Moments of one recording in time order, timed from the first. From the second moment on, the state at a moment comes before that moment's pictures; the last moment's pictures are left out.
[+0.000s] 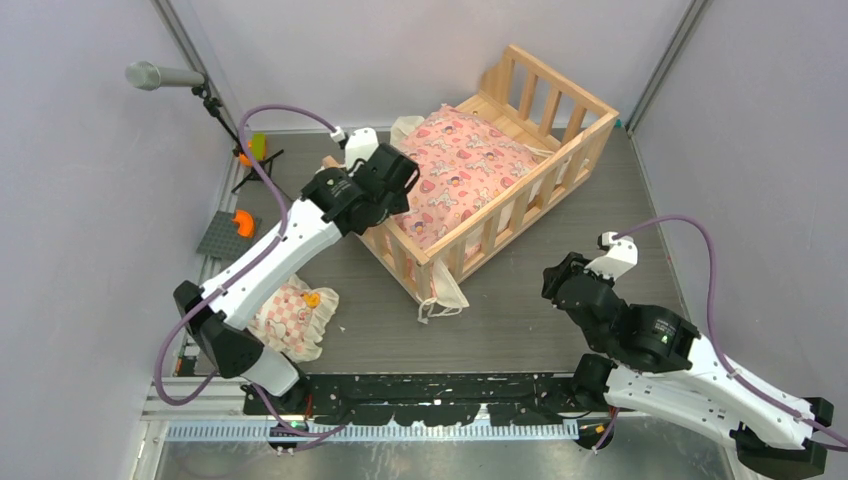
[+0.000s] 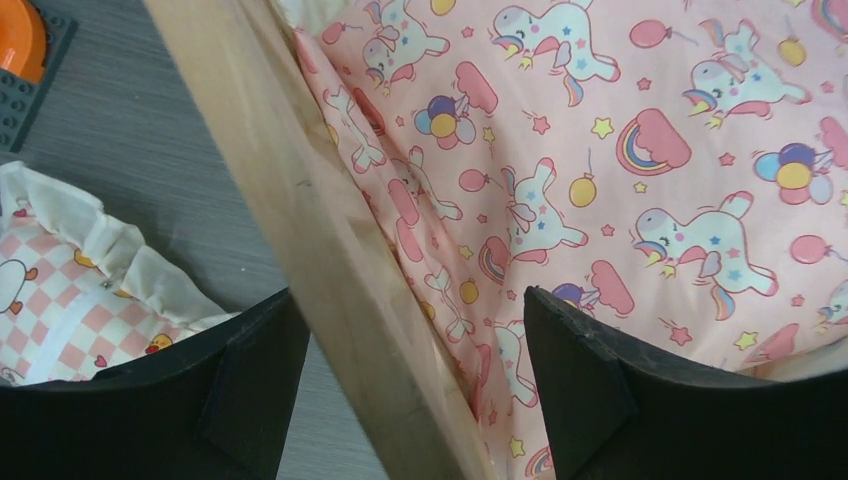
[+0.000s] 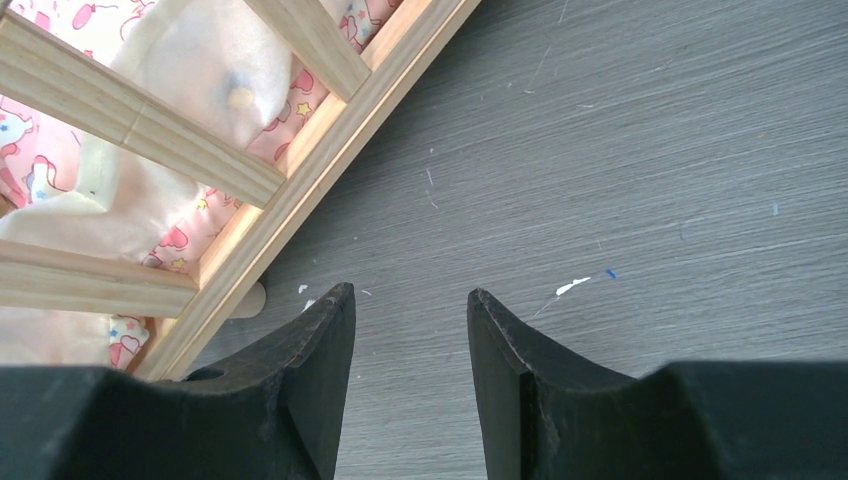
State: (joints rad) left arm -0.78 1.51 1.69 -1.11 -0.67 -0.83; right arm 1.01 0.55 0.80 -0.97 0.85 0.95
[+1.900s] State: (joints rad) left arm -0.37 1.80 2.03 -0.88 -0.47 -0.09; right arm 0.99 1.06 1.81 -1.29 0.77 0.58
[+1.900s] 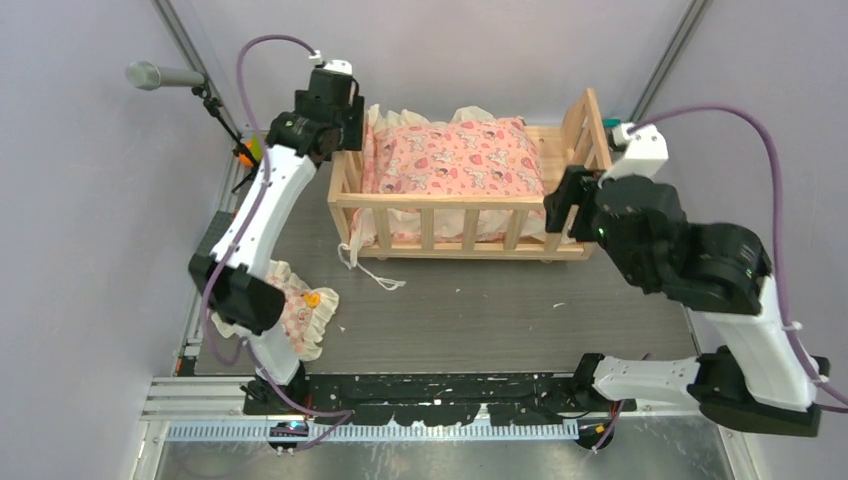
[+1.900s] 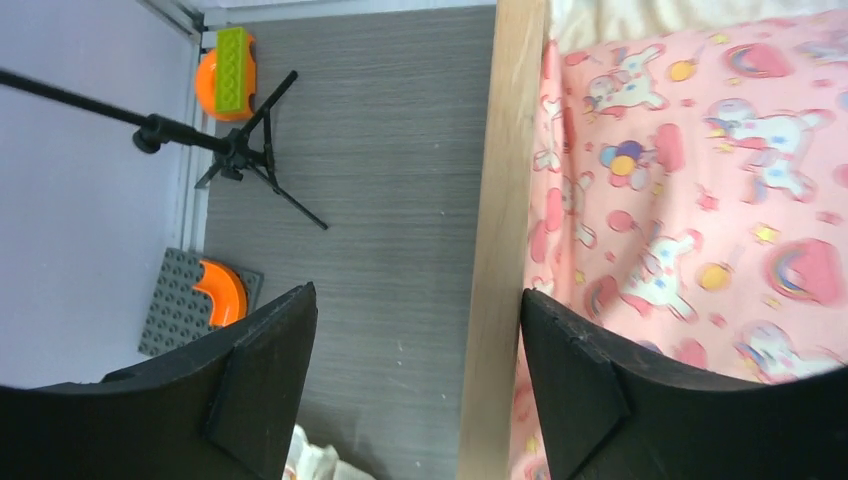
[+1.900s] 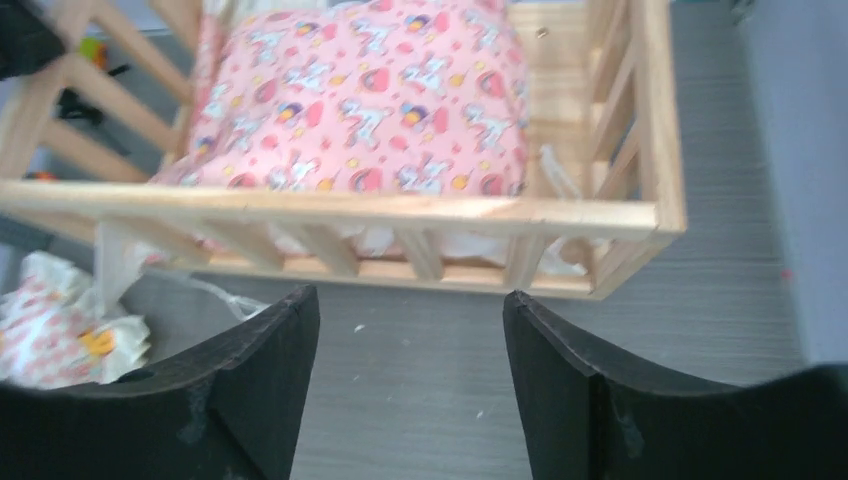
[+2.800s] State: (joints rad) left arm -0.79 0.82 1.18 -0.84 -0.35 -0.45; right arm -0.03 1.61 1.99 -1.18 0.14 0.25
